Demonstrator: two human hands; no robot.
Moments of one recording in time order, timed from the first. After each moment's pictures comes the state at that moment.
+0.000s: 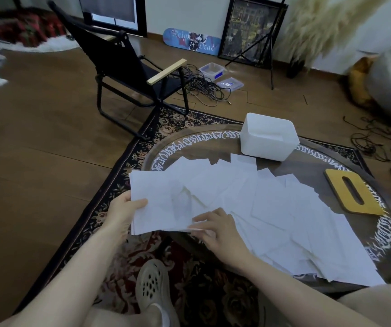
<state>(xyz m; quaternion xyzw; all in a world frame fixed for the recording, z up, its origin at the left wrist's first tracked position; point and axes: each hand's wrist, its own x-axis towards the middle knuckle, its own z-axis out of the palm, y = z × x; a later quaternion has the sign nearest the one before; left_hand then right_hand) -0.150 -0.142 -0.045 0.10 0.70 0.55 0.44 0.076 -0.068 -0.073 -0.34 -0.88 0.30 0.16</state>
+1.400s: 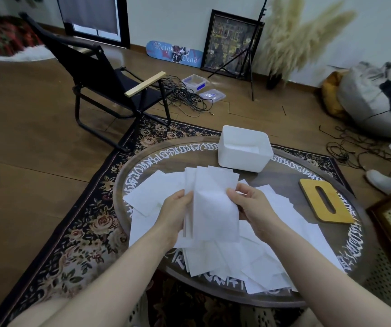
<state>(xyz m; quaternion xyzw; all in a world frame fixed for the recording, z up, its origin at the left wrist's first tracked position) -0.028 -0.057 -0.002 0.18 0.57 0.58 0.56 0.128 0.018 0.023 -0.48 -0.55 0.62 0.28</state>
